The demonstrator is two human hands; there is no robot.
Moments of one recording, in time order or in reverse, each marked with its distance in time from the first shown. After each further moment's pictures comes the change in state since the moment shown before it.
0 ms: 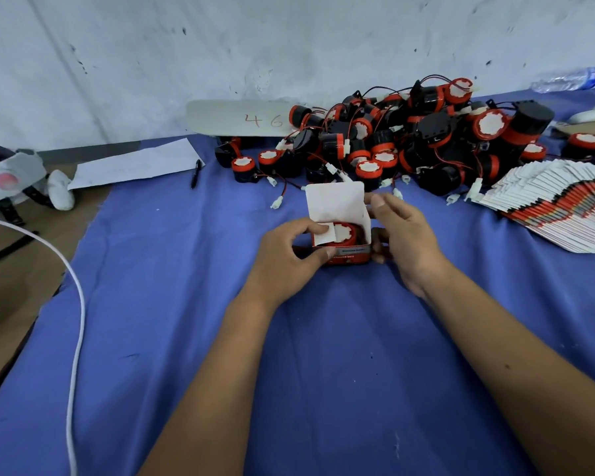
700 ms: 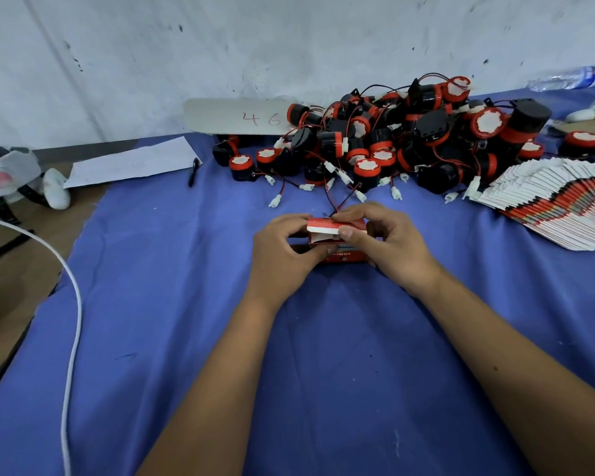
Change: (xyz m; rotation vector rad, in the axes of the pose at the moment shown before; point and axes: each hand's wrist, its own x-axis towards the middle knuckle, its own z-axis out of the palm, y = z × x) left_hand -0.001 0.000 0.005 -0.038 0.114 -0.018; right_hand -0.010 0.003 -0.003 -0.356 -0.187 -0.305
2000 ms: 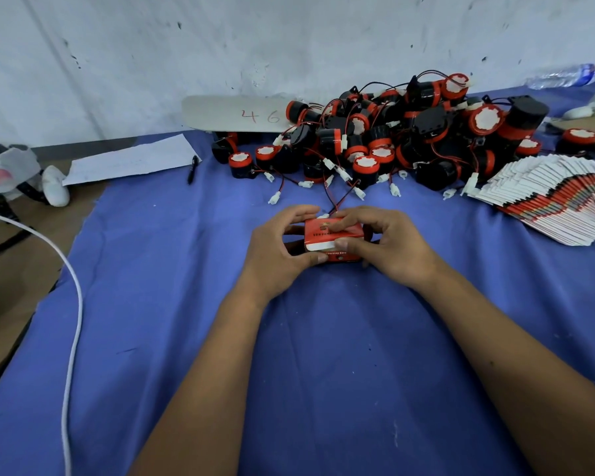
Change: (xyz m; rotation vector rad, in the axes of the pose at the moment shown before) left_hand 0.000 -0.003 -0.016 -0.048 -0.189 -0.013; right_hand 0.002 0.008 -0.005 -0.105 -0.114 -0.048
